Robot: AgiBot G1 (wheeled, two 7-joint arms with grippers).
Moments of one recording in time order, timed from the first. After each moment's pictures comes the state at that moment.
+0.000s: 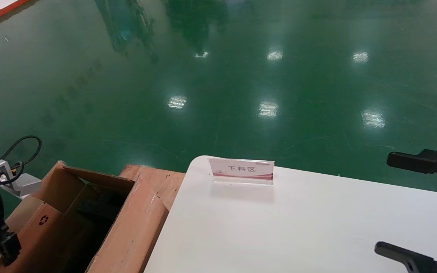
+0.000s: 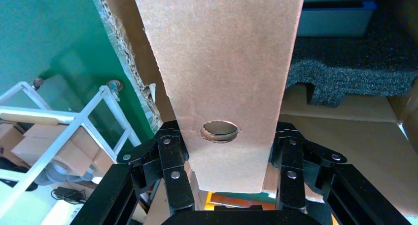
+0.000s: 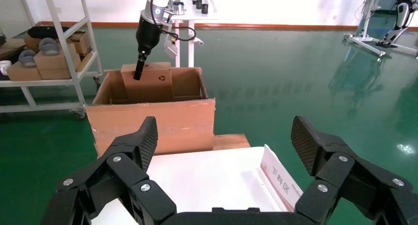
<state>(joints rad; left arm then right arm) -2.38 0.69 2.71 -0.82 1.12 1.40 -1.22 1.07 -0.61 -0.28 1.28 -0.73 -1.50 0.19</state>
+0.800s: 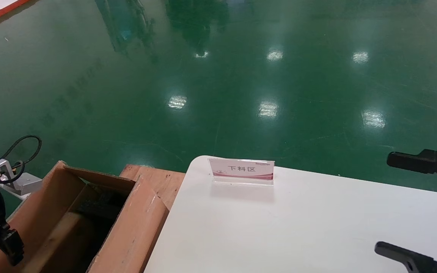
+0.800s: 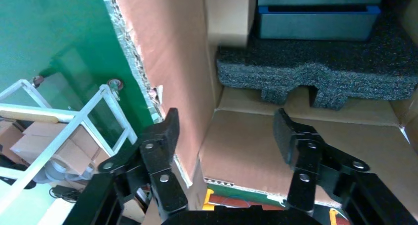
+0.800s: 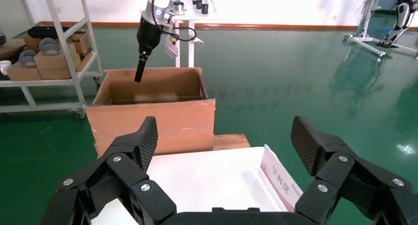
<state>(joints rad) -2.34 0.70 2.70 -0.79 1.11 1.39 -1.24 1.07 -0.61 -0.28 1.28 -0.73 -1.50 0.19</state>
